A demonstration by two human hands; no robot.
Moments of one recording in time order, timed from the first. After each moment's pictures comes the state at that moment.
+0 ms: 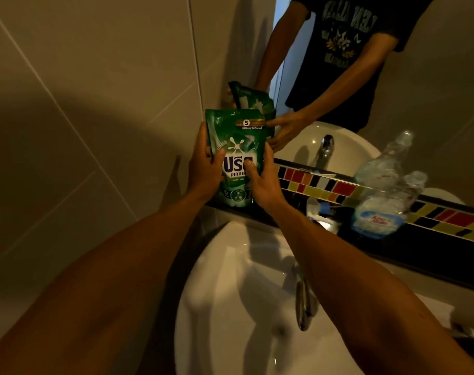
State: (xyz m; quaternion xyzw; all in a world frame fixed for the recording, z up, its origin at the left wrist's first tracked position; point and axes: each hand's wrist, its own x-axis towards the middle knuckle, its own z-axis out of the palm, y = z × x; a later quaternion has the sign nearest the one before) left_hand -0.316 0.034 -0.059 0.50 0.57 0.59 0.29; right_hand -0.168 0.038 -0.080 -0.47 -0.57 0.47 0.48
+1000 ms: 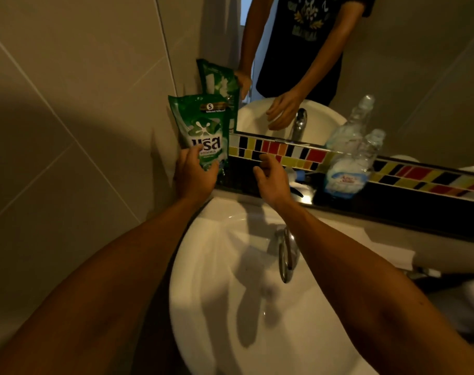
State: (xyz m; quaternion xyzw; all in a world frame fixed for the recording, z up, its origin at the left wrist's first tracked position) left_hand -0.301 -0.011 -0.118 0.55 0.67 0.47 0.18; right_hand -0.105 -0.016 -0.111 -0.61 -0.57 0.37 0.41
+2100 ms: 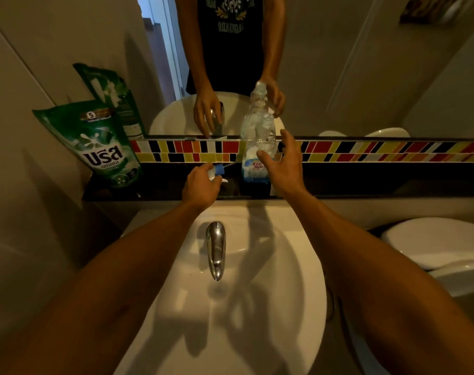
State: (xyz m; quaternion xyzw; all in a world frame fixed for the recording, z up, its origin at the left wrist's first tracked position) left_hand -0.093 -0.014 -0.131 0.65 0.63 0.29 0.30; right_hand 0.111 -0.051 -0.084 -0.69 -0.47 0.25 0.49
